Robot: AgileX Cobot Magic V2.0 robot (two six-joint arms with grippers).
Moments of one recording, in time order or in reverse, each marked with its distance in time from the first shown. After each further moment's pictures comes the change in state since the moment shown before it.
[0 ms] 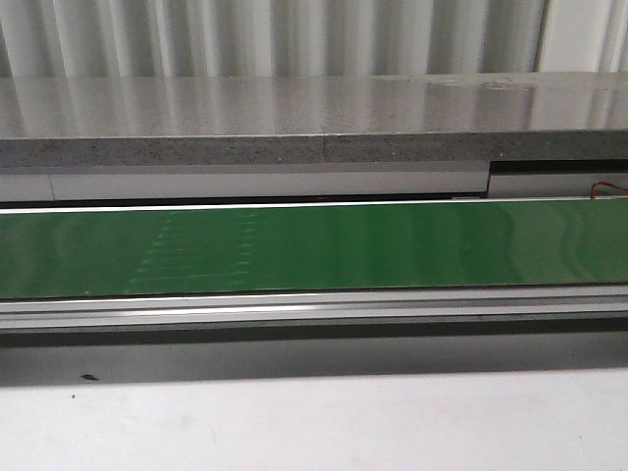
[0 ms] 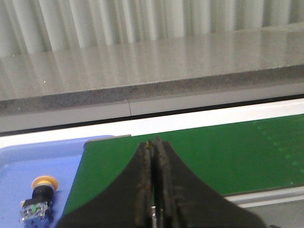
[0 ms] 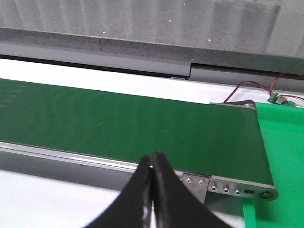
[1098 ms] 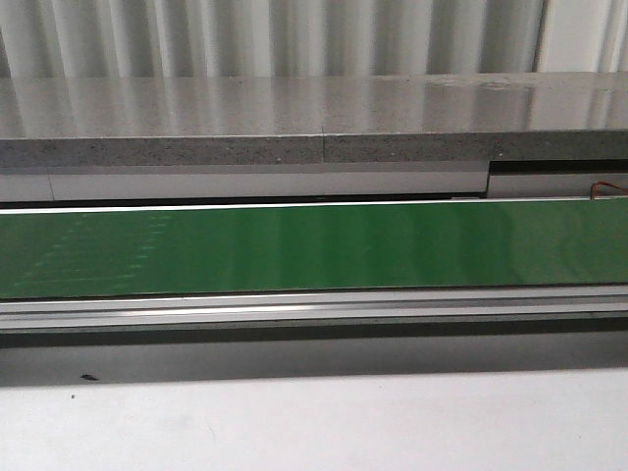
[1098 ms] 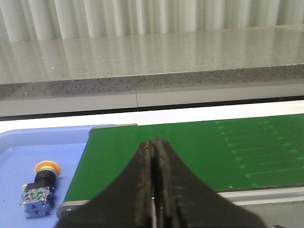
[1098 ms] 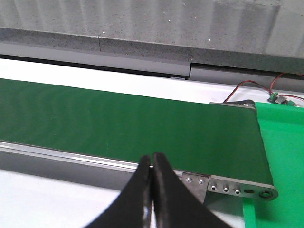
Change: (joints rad) left arm 0.033 0.000 0.044 -0.031 -0.039 -0.013; right arm 0.000 0.000 0.000 0.000 0.000 0.000
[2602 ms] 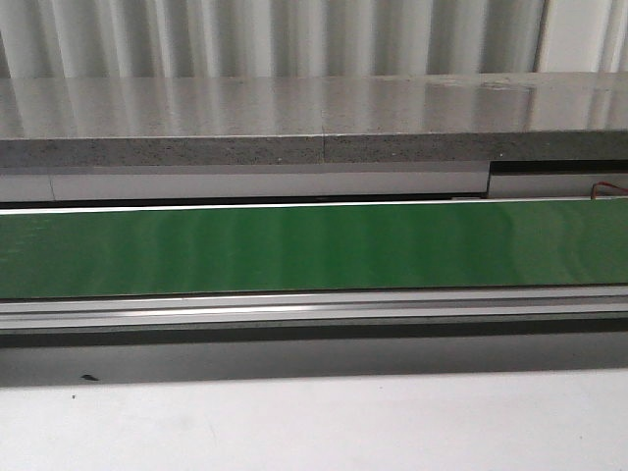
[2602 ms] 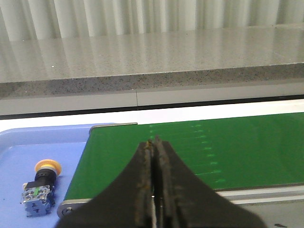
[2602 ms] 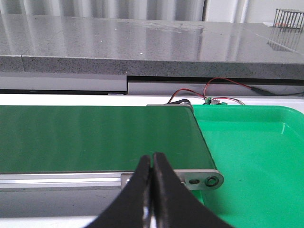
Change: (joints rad) left arm 0.000 0.000 0.000 -0.001 0.003 0.000; right arm -0.233 -0.162 0.325 -0.020 -0.327 0.005
